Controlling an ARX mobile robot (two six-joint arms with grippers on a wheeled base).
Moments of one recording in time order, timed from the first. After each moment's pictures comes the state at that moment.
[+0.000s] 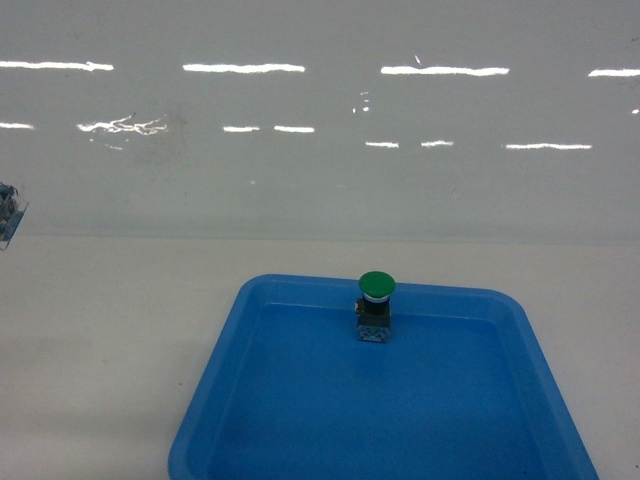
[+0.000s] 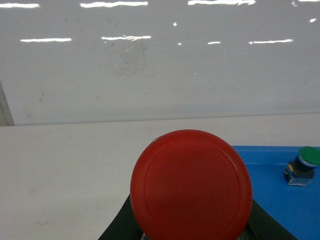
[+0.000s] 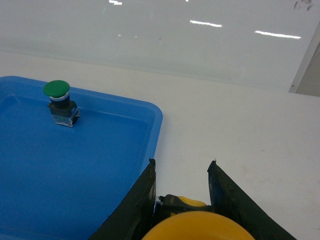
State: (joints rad) left arm -0.18 1.04 0.28 0.56 -0.16 -0.03; right arm 0.19 1.10 0.11 0.71 0.13 -0.04
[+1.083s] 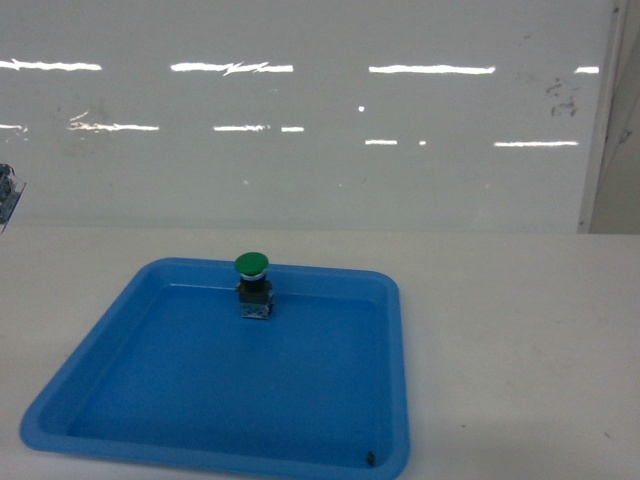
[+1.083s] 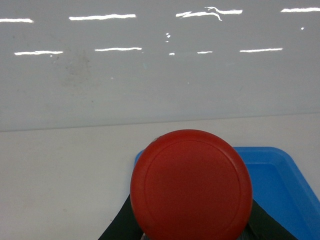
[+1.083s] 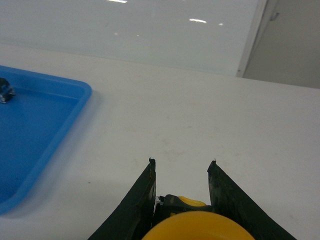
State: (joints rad) left arm -0.24 0.97 0.28 0.53 -0.20 -0.02; right arm 0.19 1.10 0.11 0.71 0.13 -0.04
